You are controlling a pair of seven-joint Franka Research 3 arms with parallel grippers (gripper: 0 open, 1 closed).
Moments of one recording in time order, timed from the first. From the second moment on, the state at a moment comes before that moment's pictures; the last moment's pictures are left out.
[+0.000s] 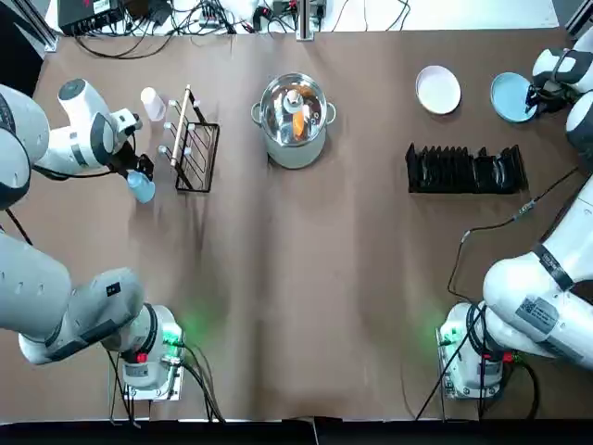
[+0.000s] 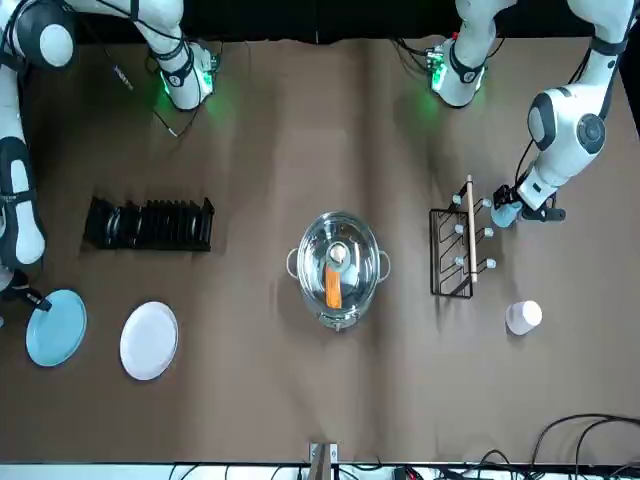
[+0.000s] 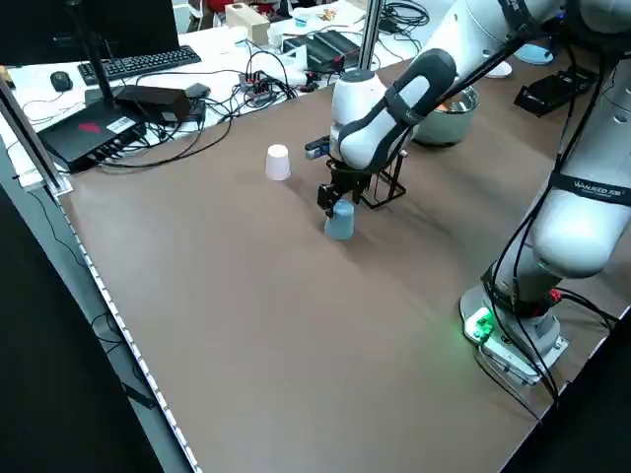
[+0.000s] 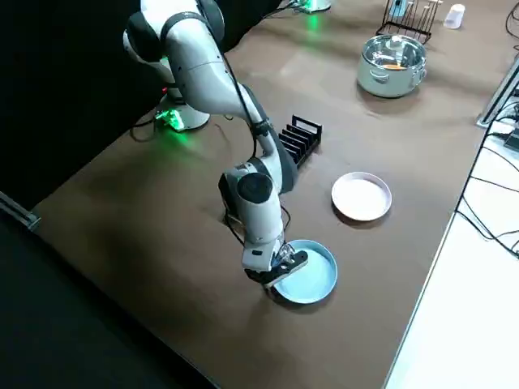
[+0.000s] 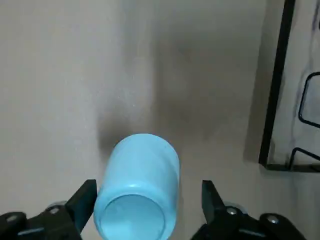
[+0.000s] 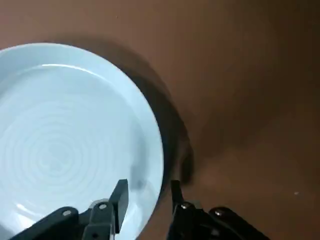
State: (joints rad) left arm 0.37 0.08 -0.14 -2.60 0.02 2.64 0.24; right arm -0.51 0.84 -0.04 -1.49 0.00 2.50 -0.11
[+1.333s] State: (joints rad) left arm 0.36 -0.04 -0.19 -2.25 0.02 2.12 0.05; right arm -0.34 0.53 0.03 -1.42 -0.18 1.91 -0.28
